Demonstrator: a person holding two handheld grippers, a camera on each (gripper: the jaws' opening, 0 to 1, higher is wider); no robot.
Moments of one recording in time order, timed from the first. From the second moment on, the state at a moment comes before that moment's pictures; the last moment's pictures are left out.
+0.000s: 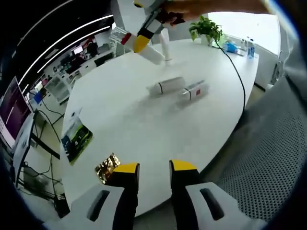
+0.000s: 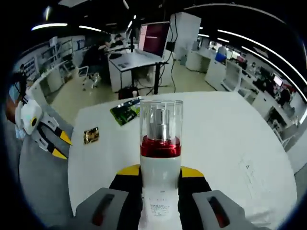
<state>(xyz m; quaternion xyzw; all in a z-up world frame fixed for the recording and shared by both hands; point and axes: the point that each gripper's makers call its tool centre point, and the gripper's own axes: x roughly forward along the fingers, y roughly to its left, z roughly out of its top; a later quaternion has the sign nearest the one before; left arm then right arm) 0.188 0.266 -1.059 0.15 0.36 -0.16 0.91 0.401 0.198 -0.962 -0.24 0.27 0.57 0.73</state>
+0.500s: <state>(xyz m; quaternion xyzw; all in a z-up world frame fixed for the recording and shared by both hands) 0.192 0.239 -1.036 0.09 0.30 -0.21 0.92 0.305 0.171 -0.956 -0.04 0.27 0.59 0.76</state>
